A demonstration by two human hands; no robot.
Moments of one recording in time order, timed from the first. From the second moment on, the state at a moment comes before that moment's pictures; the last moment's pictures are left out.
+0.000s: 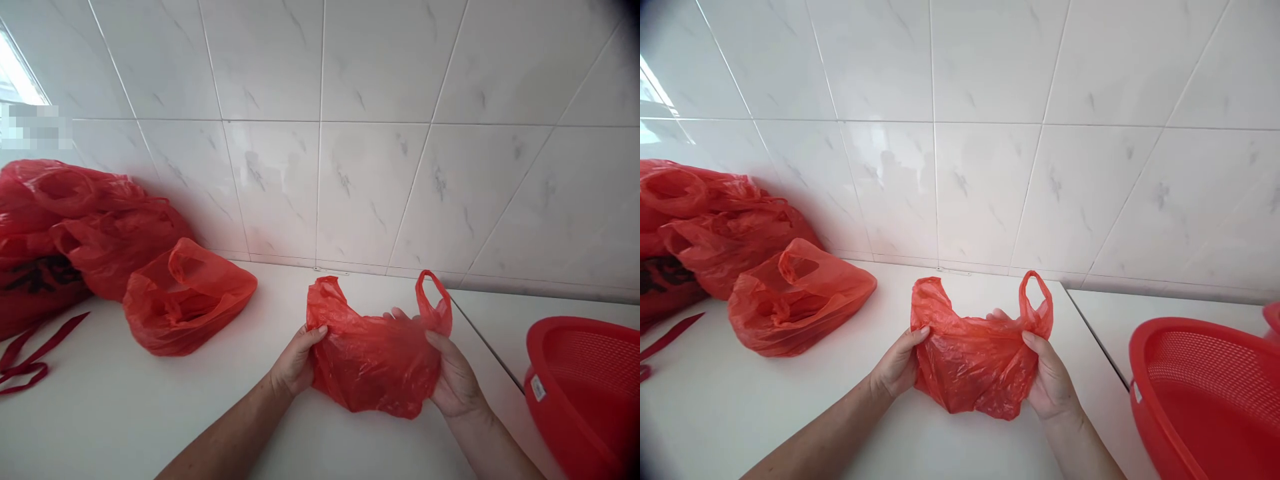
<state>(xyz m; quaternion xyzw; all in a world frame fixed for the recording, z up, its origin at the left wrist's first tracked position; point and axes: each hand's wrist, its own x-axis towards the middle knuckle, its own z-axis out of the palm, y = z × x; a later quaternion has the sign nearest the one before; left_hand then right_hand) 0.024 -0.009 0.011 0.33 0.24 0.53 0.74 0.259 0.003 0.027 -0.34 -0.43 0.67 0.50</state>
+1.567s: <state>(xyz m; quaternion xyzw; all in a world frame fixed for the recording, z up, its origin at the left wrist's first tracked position) 0.065 -0.030 0.015 0.43 0.34 0.46 0.70 0.204 -0.027 0.027 -0.46 -0.50 0.61 0.40</state>
